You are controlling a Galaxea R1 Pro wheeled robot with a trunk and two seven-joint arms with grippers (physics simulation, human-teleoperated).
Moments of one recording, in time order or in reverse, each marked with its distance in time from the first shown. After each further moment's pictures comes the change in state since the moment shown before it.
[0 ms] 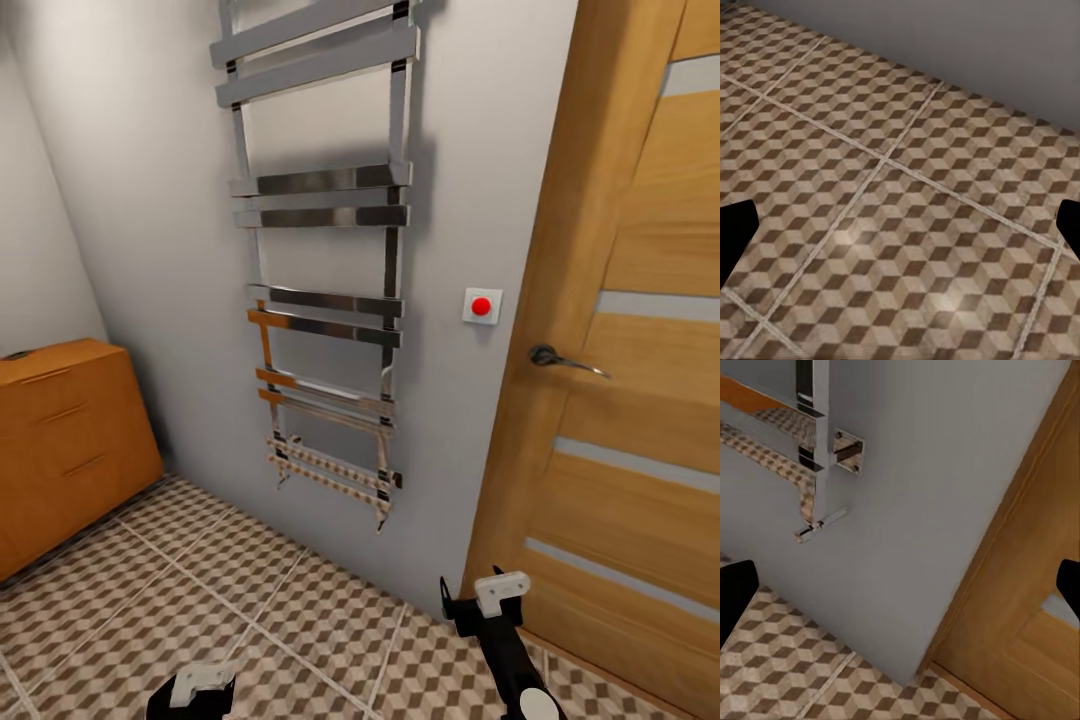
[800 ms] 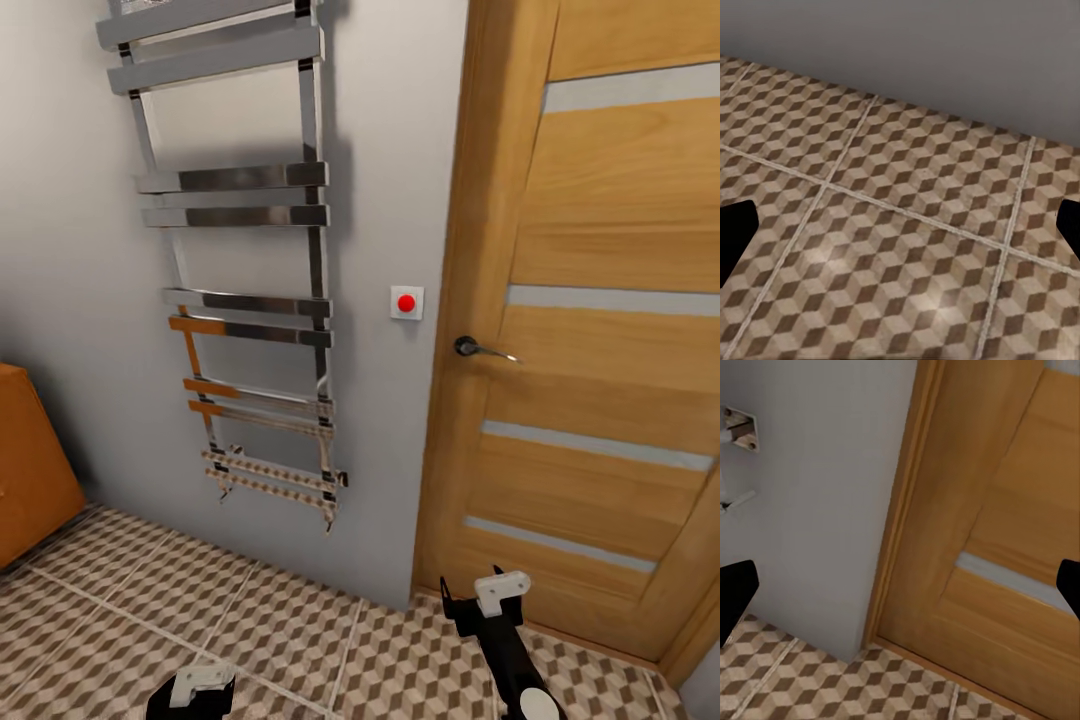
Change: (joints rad) left arm 0.000 0.000 0.001 0.000 -0.001 0.000 -0.001; right arm 0.000 0.000 0.000 -0.002 0.000 0.000 0.000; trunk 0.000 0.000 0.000
